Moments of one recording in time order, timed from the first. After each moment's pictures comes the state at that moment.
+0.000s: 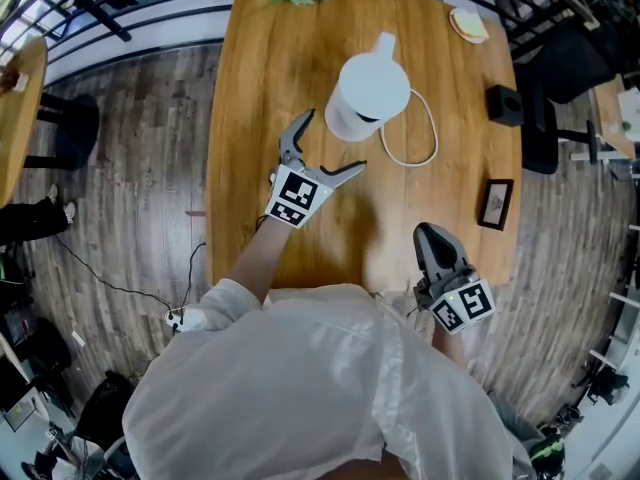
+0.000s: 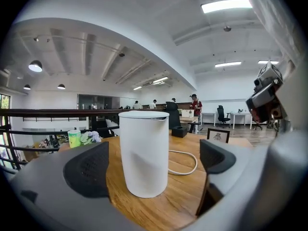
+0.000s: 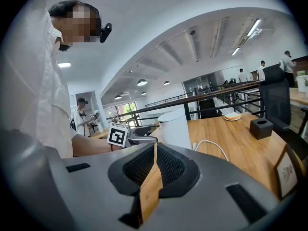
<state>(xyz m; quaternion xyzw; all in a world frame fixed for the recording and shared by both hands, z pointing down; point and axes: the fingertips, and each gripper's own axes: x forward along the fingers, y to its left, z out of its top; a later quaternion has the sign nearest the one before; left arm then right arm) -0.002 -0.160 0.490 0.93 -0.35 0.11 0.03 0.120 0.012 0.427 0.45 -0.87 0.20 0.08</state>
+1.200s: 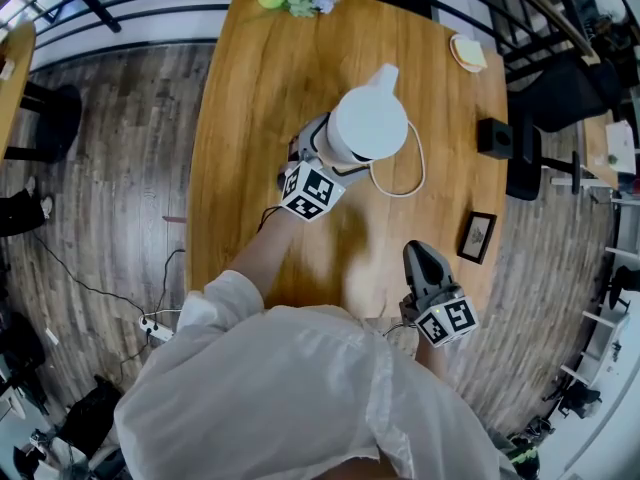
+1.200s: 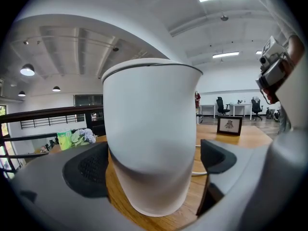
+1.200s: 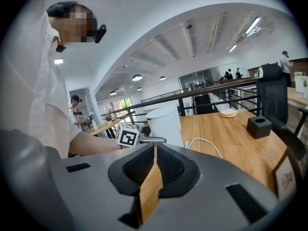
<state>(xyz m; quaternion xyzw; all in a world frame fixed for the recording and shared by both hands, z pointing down) 0.041 -0.234 0.543 0.93 -0.34 0.16 0.01 0.135 -0.034 0.449 0.46 -0.85 0.22 0.10</state>
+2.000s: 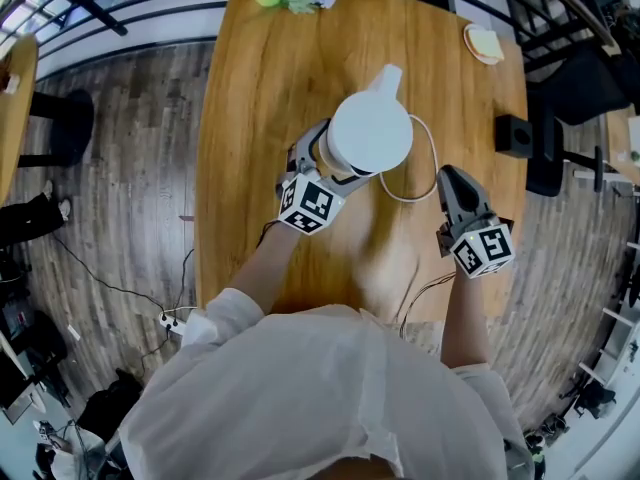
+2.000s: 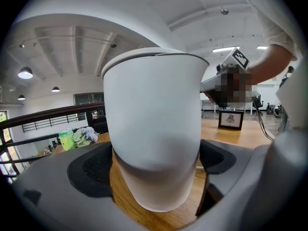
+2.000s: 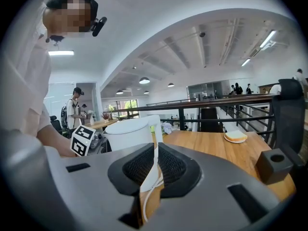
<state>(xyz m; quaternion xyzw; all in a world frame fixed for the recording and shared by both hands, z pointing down) 0.037 -0.240 0.549 0.92 -0.34 0.19 0.00 0.182 -0.200 0.464 0.44 -0.88 0.13 0.11</state>
